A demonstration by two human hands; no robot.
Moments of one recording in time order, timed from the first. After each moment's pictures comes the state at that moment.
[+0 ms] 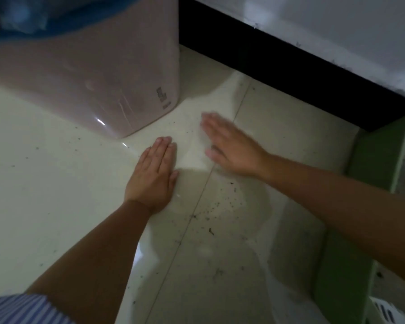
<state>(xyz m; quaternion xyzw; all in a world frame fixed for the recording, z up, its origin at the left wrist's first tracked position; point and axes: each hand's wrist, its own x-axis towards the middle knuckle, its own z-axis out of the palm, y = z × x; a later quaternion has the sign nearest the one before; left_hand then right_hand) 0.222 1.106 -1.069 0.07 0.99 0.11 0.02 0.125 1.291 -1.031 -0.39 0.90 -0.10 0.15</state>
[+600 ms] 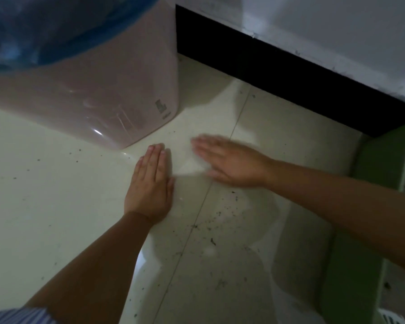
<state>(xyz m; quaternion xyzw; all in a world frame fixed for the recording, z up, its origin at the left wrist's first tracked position) 0.223 1.105 -1.072 0.02 0.99 0.11 -0.01 0.122 1.293 -1.028 -0.51 0.84 -0.07 0.19</state>
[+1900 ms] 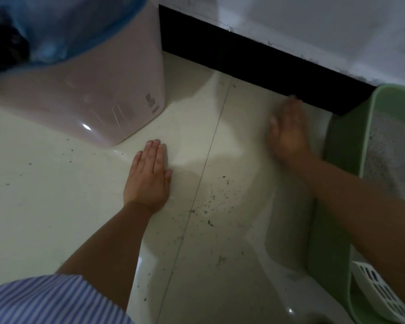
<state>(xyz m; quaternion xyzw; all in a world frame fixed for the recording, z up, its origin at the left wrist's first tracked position) 0.223 1.108 -1.061 0.03 0.99 0.14 0.08 0.125 1.388 -1.045 0.01 0.99 -0.10 0.05</state>
